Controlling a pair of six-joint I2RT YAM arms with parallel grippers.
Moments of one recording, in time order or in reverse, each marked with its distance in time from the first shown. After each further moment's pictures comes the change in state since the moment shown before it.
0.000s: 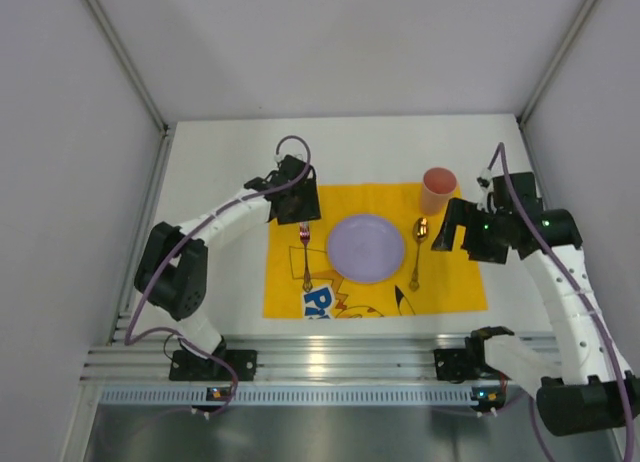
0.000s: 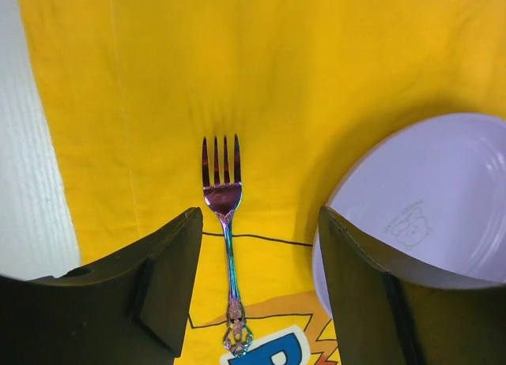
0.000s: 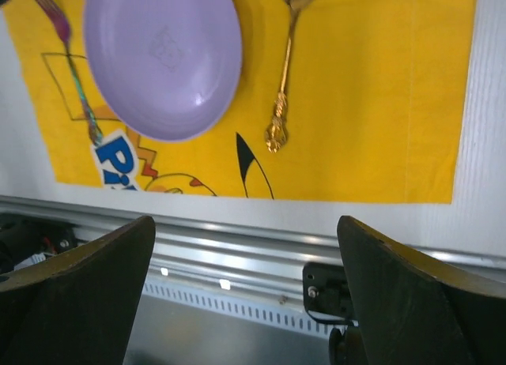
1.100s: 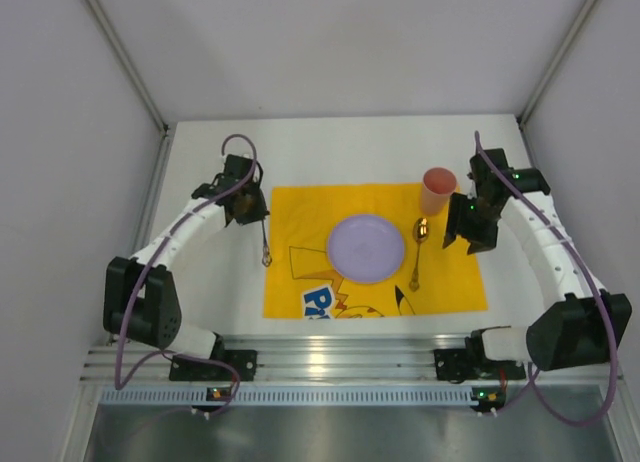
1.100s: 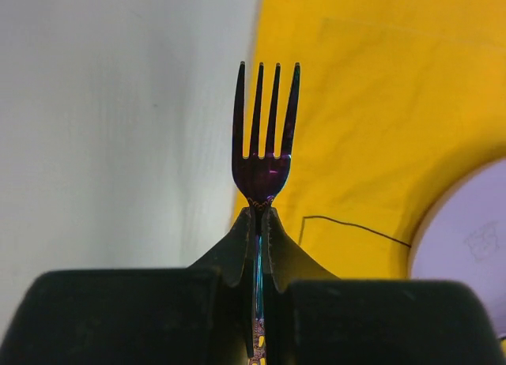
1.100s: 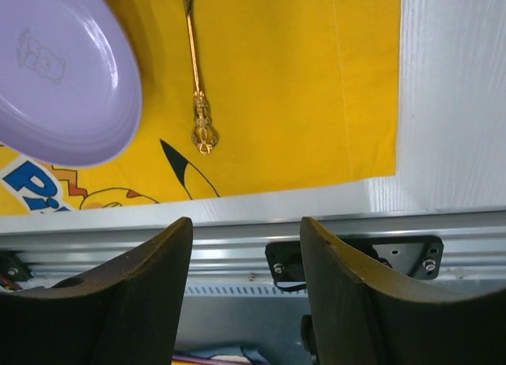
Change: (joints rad) left arm 0.297 -0.238 -0.142 -0.062 0.017 0.116; right arm 0.000 0.320 0.153 -0.072 0.149 0.001
